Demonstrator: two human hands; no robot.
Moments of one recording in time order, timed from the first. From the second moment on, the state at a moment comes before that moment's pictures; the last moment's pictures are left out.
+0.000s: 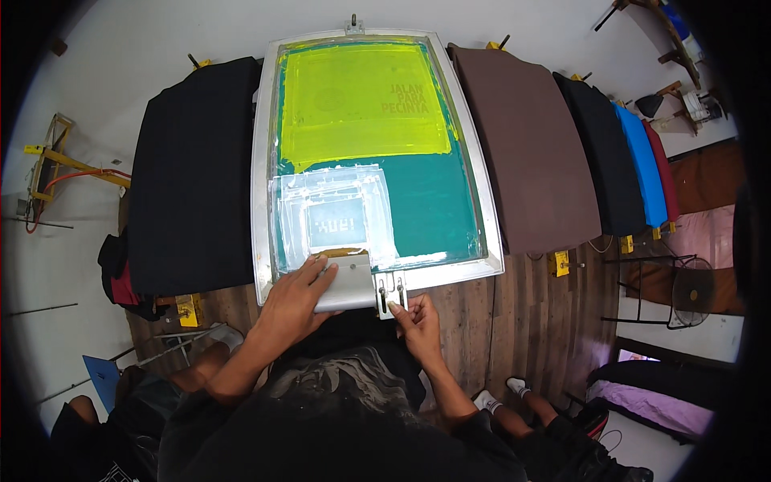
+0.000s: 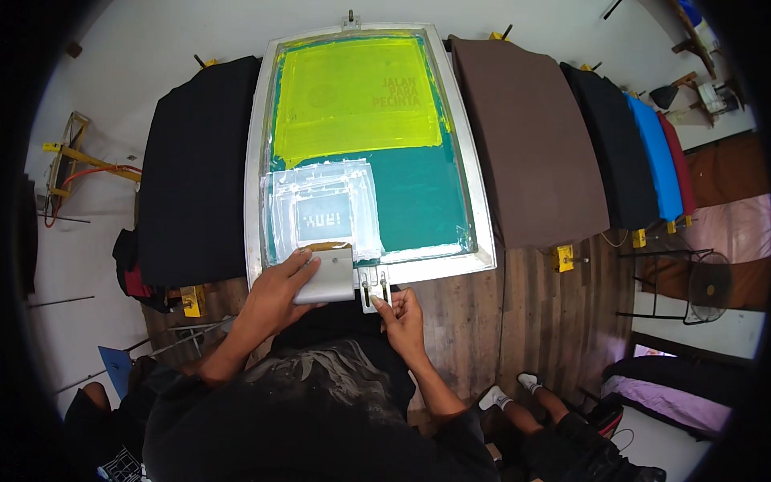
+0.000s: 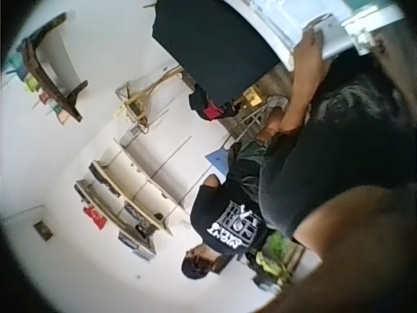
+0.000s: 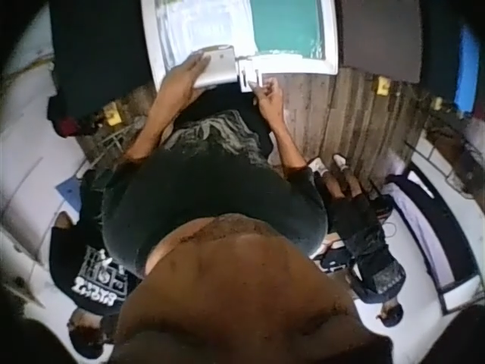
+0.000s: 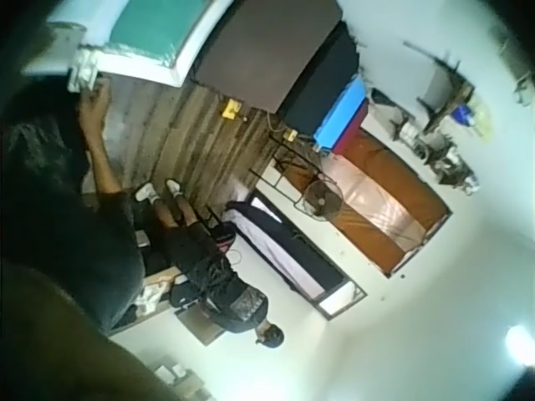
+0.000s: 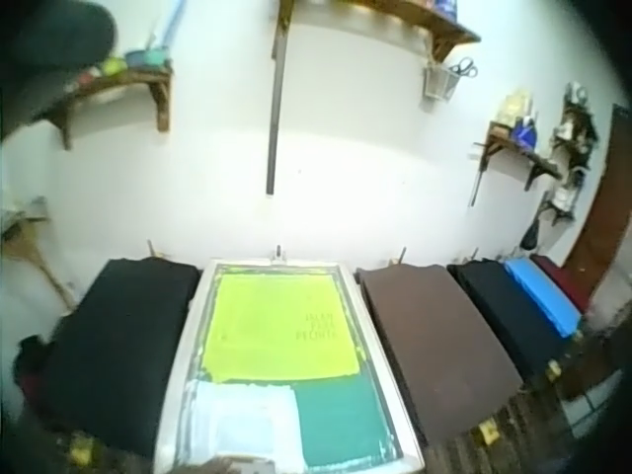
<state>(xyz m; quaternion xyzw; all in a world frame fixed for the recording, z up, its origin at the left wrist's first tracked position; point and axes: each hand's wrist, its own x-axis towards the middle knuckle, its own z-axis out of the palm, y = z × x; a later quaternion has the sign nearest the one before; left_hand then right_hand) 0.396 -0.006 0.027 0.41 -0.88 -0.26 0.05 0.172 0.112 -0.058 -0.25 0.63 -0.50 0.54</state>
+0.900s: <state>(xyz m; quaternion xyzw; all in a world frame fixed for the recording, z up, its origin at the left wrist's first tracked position) 0.394 -0.026 0.015 0.44 -0.82 -0.37 0.06 0.190 0.032 0.072 -0.75 0.61 -0.17 0.19</state>
